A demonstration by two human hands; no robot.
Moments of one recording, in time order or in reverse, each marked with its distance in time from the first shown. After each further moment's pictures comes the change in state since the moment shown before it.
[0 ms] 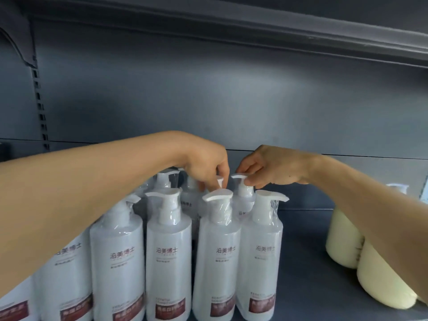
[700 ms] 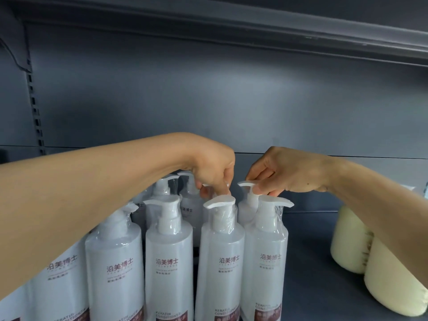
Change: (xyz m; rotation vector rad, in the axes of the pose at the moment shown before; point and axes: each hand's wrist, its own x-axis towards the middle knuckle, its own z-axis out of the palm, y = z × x) left_hand 0.012 0.005 -0.005 -0.025 -0.006 0.001; right_hand -0.018 0.000 -0.004 0.056 0.018 -0.016
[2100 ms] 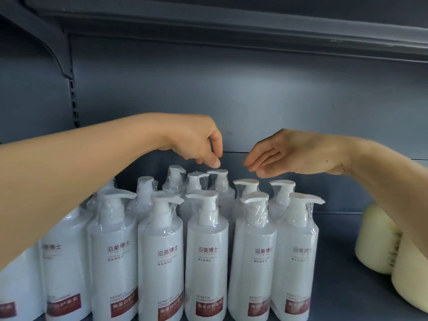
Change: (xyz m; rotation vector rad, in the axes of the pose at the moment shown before) left_hand -0.066 -0.051 -0.017 -0.176 0.267 -0.131; right_hand 0.000 -0.049 -0.004 0.007 -0.005 -0.076
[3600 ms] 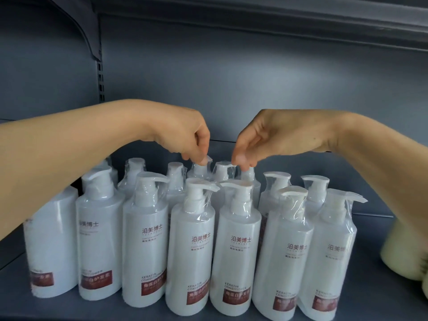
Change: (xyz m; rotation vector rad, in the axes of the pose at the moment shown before) left_hand -0.036 -0.051 -0.004 0.040 -0.032 -0.127; right_hand 0.031 -0.068 0.023 -0.187 -0.142 -0.182
